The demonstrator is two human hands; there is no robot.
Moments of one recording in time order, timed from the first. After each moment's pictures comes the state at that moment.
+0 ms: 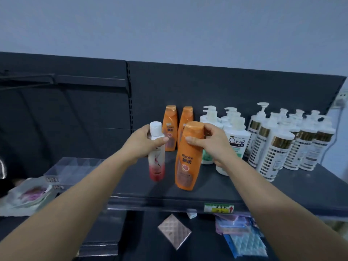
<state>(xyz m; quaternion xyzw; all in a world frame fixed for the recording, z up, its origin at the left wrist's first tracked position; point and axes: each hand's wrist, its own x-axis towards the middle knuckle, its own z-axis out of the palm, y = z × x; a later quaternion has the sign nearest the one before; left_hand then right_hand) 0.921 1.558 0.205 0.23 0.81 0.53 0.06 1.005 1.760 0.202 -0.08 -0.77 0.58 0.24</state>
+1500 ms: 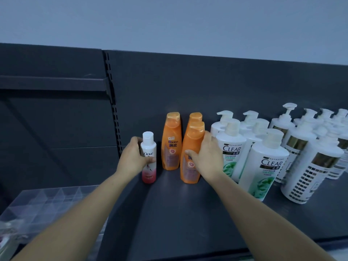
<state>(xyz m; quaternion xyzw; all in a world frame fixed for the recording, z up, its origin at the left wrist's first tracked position) 0.724 1.599 0.134 0.23 0.86 0.46 -0.01 0.844 1.779 0.153 -0.28 -0.90 0.20 0.28</state>
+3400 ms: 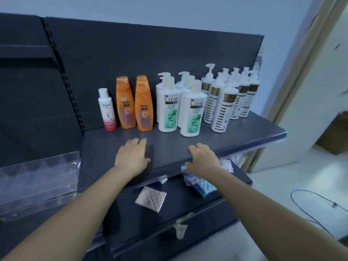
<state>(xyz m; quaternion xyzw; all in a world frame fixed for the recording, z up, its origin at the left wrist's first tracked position) 0.905 1.595 0.096 0.45 0.89 0.08 -0.05 1.072 1.743 0.096 -0.33 -0.94 0.07 0.04</state>
